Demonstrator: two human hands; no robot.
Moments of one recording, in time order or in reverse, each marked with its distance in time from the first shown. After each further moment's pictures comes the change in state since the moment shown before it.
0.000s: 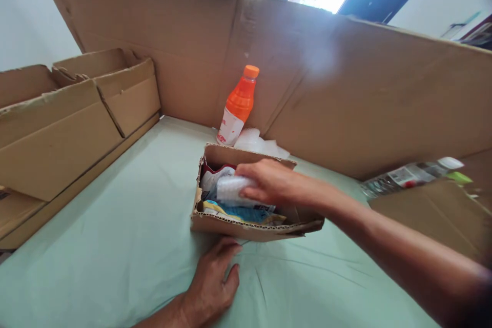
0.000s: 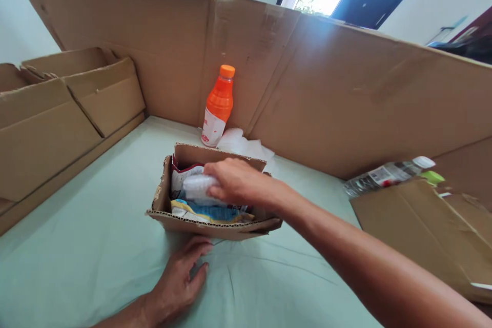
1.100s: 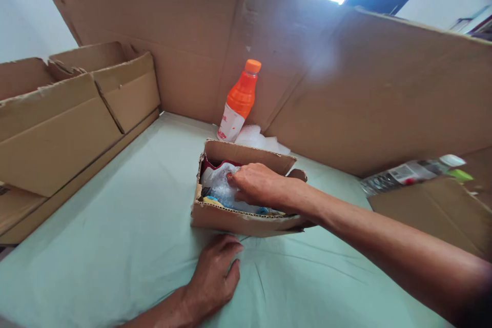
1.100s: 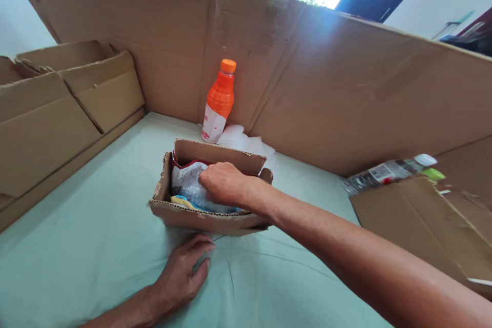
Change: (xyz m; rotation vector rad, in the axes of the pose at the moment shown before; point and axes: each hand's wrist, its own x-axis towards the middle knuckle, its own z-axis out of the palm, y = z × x) left_hand 0.004 0.003 -0.001 0.087 -0.013 0.060; right_hand 0.026 -0.022 0.023 -0.321 -0.171 -0.042
